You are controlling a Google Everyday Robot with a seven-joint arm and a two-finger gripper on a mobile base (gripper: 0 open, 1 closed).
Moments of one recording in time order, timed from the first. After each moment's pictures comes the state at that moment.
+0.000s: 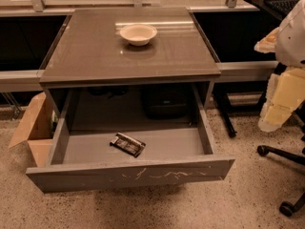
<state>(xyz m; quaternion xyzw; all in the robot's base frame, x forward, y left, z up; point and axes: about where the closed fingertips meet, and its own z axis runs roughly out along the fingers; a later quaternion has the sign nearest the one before) 0.438 -0.217 0.977 -0.60 0.78 -0.03 0.16</state>
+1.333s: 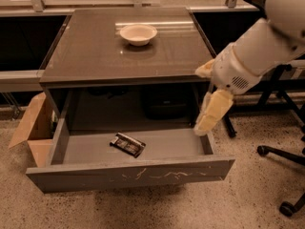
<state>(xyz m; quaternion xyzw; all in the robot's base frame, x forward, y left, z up) 0.497 -0.125 0.883 -0.62 0.74 0.12 0.23</state>
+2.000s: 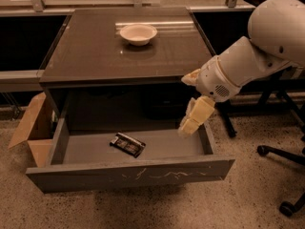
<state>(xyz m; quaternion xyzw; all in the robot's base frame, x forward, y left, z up) 0.509 -0.090 0.853 -0.61 0.73 0.18 0.26</state>
